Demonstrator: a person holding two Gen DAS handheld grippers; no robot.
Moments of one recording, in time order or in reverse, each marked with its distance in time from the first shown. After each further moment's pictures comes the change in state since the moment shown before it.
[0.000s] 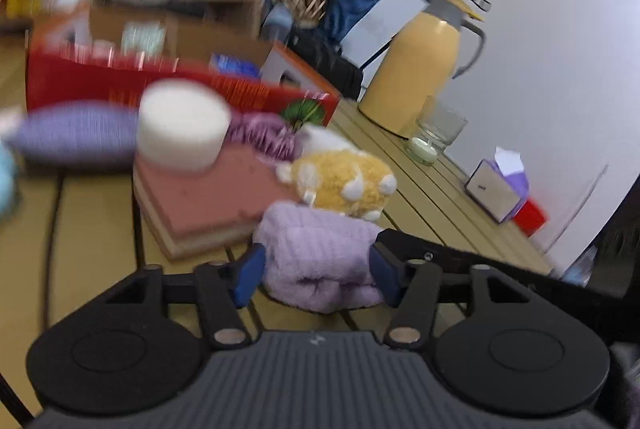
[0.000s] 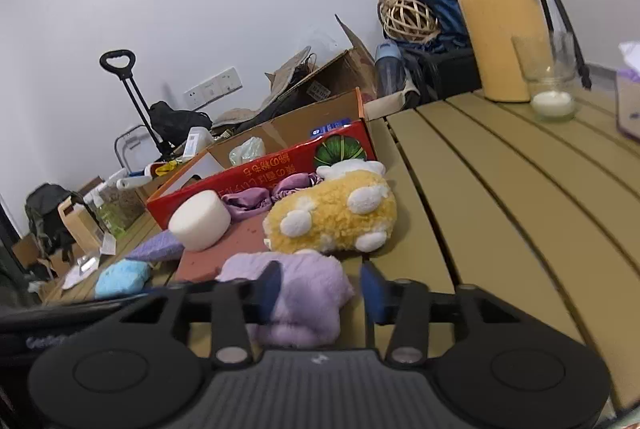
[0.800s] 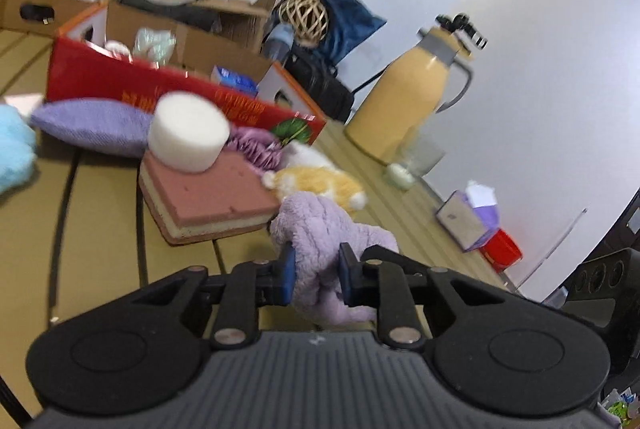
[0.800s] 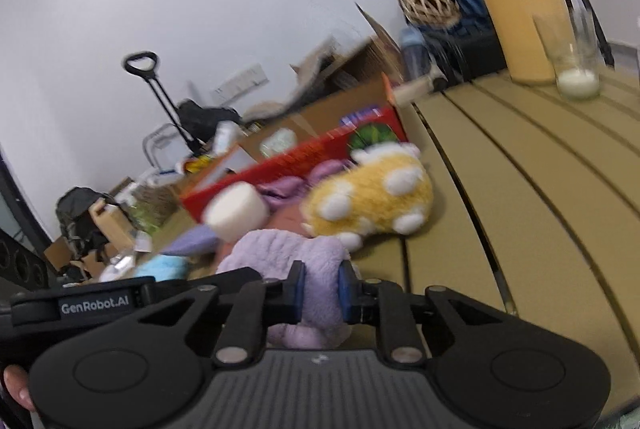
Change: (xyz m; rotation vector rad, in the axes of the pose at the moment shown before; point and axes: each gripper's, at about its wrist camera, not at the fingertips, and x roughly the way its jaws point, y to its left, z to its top) left arm -0.054 -0.015 -0.004 -0.077 -0.080 -0.040; right arm -0.015 0.014 -0.005 0.024 0.010 0.104
